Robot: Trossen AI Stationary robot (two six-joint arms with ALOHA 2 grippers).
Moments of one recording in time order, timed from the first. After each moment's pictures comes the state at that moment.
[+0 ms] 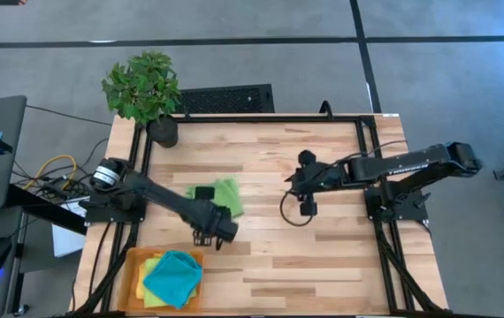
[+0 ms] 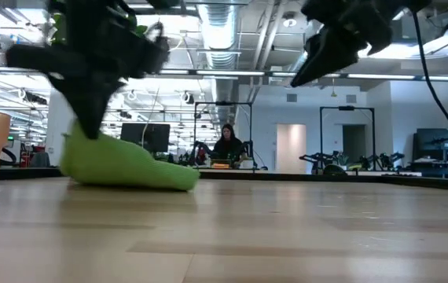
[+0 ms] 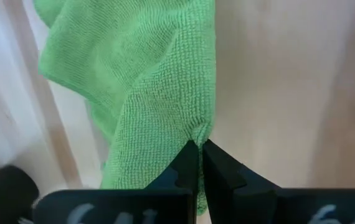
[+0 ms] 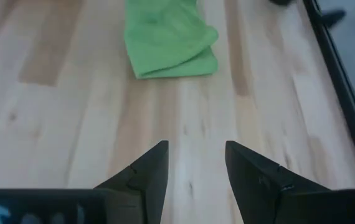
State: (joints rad) left arm -0.35 1.83 1.33 -1.24 -0.28 -0.36; right arm 0.09 1.25 0.85 -0.36 0.18 -0.18
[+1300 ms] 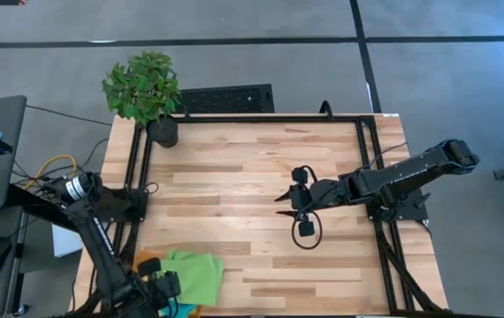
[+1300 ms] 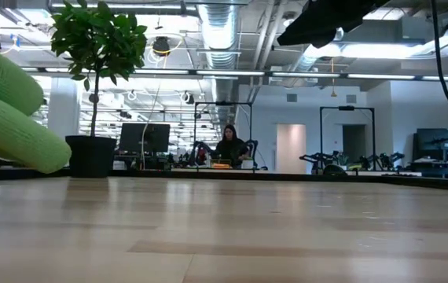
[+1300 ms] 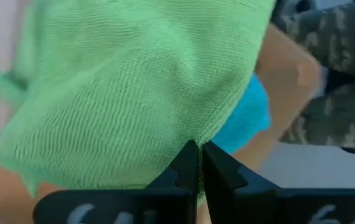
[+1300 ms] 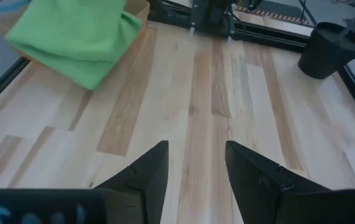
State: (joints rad) left arm -1.04 1.75 1.49 -1.12 -0.11 -1.38; right arm 0.27 1.28 0.85 -0.12 0.18 -0.10
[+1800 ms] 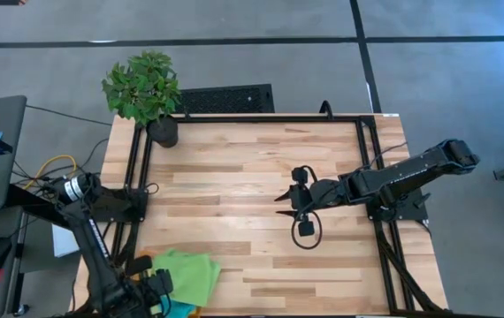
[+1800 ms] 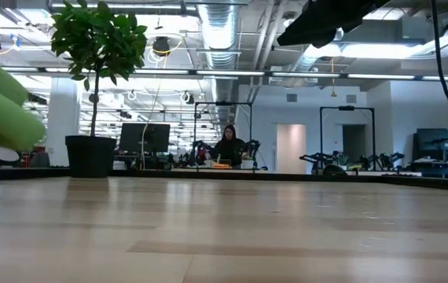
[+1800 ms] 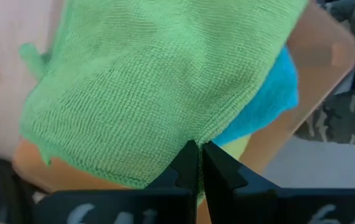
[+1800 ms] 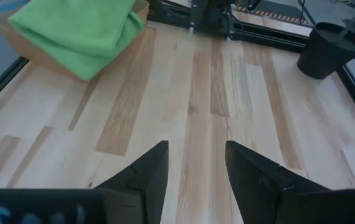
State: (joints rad) left arm -1.08 1.75 1.52 -1.24 -0.11 -1.46; right arm 0.26 1.28 0.85 -0.12 0.18 -0.11
